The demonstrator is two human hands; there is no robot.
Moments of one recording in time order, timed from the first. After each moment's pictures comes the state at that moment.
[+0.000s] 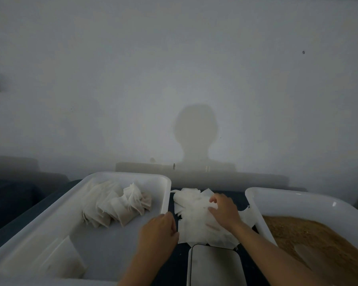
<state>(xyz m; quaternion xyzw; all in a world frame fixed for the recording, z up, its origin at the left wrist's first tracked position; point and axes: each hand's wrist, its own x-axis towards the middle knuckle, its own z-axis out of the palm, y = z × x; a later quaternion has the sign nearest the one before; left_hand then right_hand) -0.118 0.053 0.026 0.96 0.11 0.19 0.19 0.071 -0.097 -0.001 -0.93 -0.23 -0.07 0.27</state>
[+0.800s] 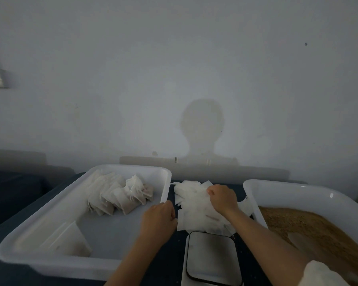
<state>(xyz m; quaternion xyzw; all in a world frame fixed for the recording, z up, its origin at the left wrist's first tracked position) -0.107 0.052 0.022 0.96 0.12 0.20 0.14 0.061 -0.096 0.017 -0.94 -0.26 -0.13 0.19</state>
